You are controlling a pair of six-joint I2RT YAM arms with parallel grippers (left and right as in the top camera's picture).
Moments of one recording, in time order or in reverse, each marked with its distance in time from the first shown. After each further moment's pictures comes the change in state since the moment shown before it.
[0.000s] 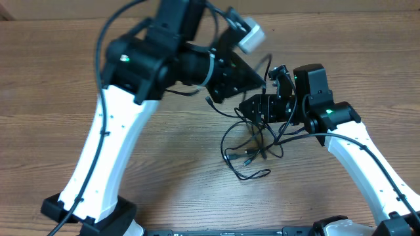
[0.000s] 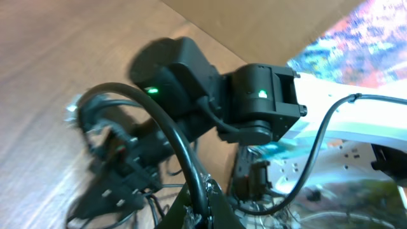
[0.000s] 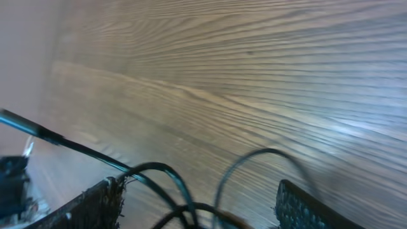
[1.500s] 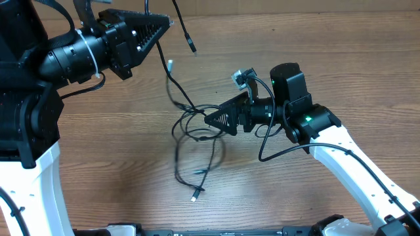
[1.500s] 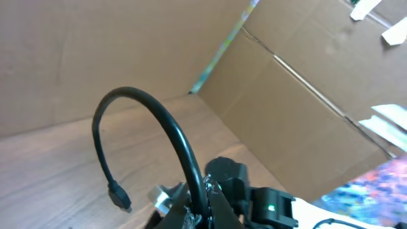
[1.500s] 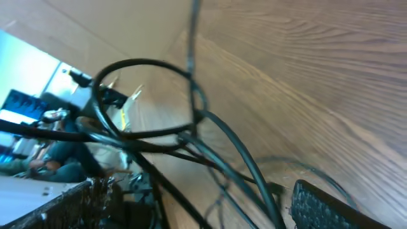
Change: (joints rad) left arm 0.444 -0.256 0.007 0.239 0.053 -0.396; right arm 0.176 0.004 -0.003 0.275 -0.326 -0.005
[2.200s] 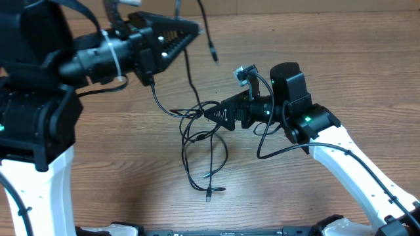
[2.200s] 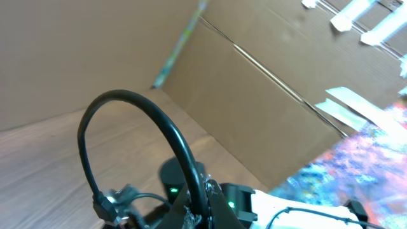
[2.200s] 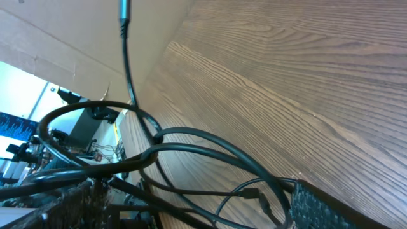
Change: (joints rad) left arm -0.153 0.005 0.000 0.075 0.014 -0.069; right arm 0.007 0.000 0.000 0.029 0.062 0.077
